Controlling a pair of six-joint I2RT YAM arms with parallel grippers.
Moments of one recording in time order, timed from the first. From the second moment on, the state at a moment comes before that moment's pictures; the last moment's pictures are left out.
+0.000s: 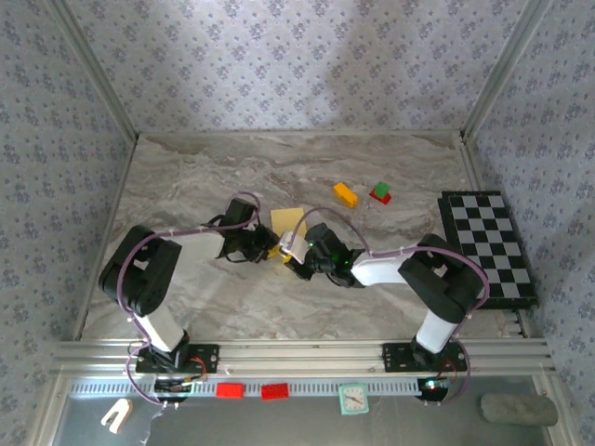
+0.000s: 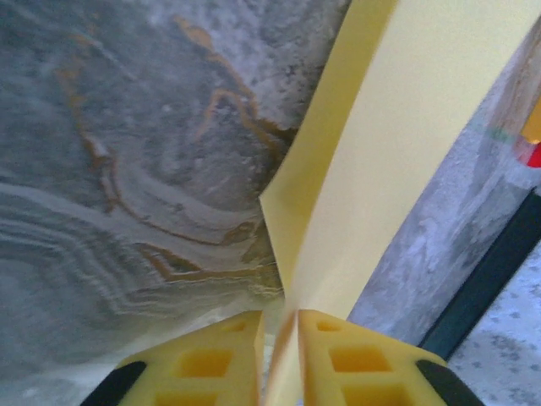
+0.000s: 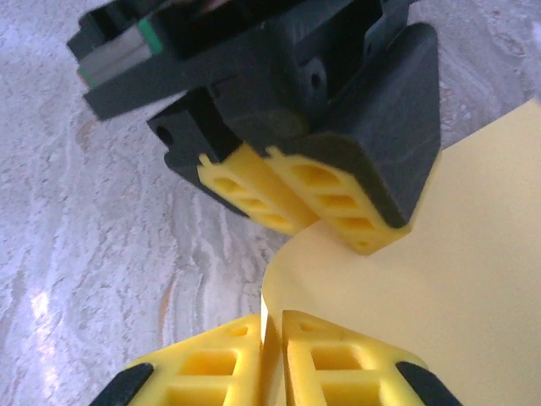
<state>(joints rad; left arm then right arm) -0.50 1.68 0.78 -0.05 0.45 -1.28 0.85 1.70 0.70 0.35 -0.19 -0.26</state>
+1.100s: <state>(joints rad) -0.49 1.90 1.13 -0.40 0.38 -0.94 0.77 1.69 0.67 0.36 -0.47 0.04</state>
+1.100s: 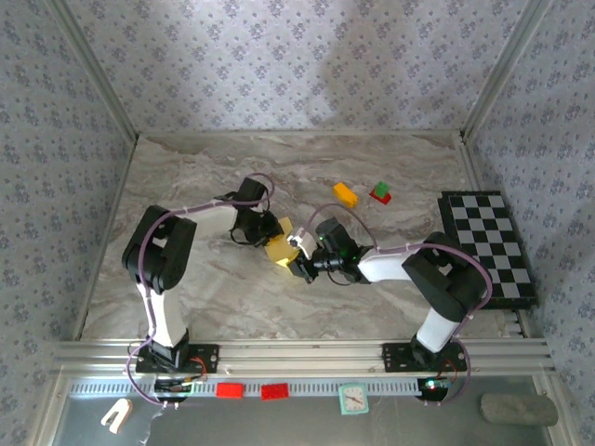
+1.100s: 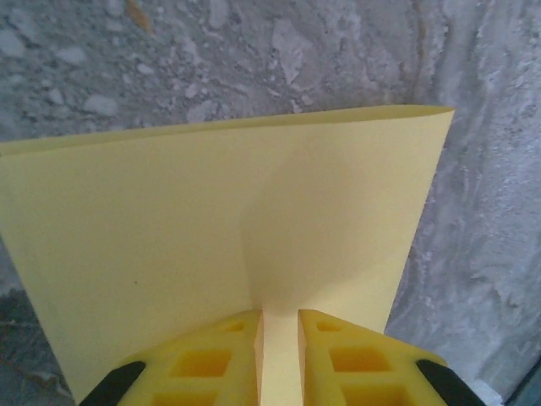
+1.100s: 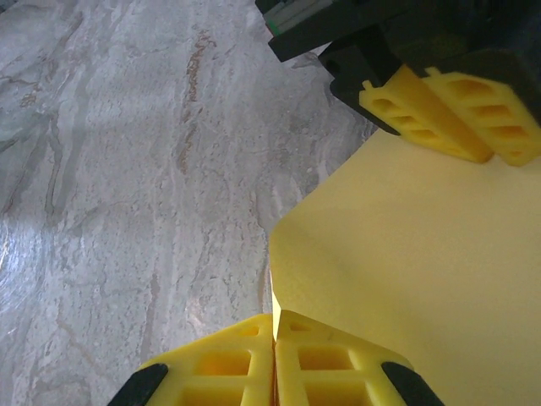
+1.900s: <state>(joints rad) -0.51 1.96 1.23 -0.48 0.38 -0.83 0.77 1.74 0.75 0.23 -0.18 0.16</state>
